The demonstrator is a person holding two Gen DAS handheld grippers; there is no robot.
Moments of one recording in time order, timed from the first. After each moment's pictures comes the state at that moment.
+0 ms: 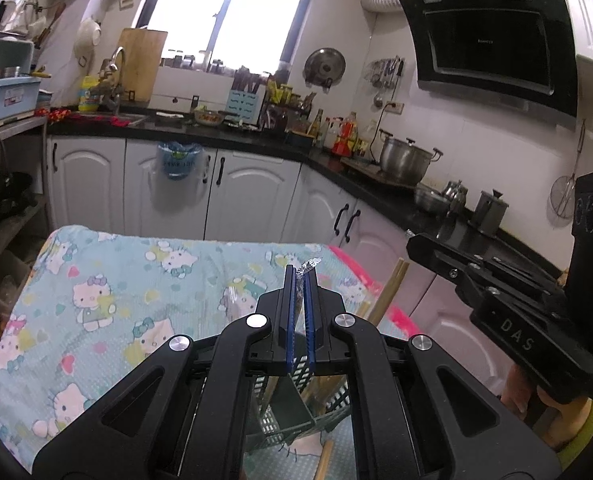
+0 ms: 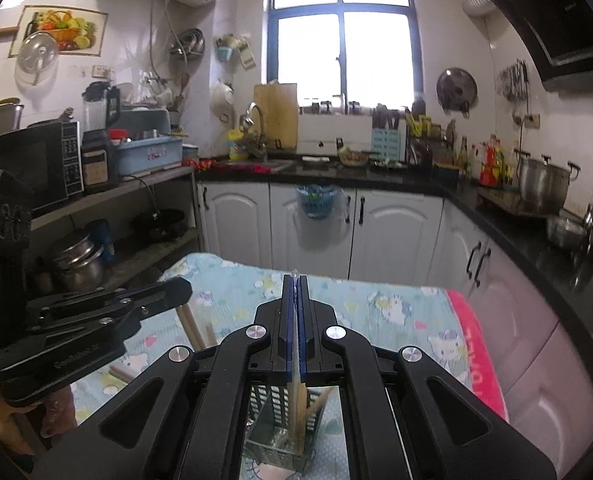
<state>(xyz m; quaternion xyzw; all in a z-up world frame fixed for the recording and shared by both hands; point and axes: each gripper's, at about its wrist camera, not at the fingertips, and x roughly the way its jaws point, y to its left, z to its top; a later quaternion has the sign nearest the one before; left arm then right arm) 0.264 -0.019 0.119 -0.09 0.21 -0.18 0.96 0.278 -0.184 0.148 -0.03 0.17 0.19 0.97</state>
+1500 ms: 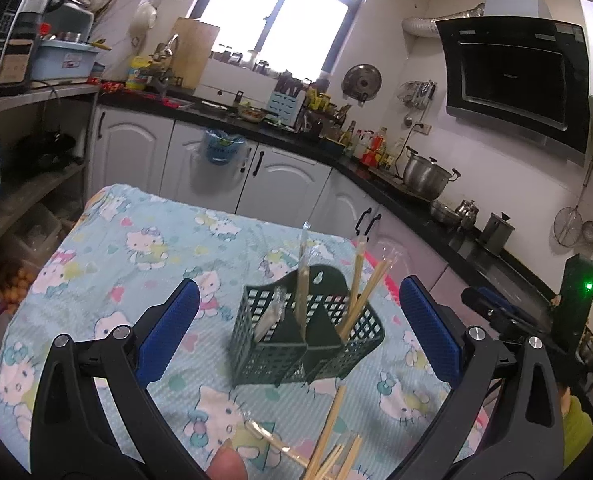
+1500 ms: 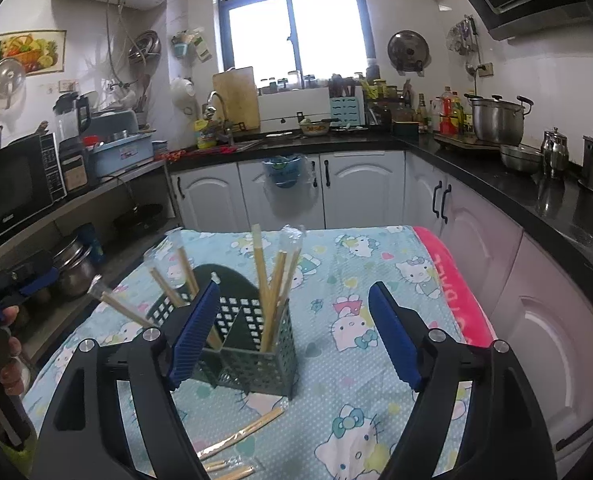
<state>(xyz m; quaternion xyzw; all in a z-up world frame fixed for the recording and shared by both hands) 0.169 0.048 0.097 -0.16 0.21 -0.13 0.96 0.210 -0.247 0.107 0.03 0.21 0.15 0.97</state>
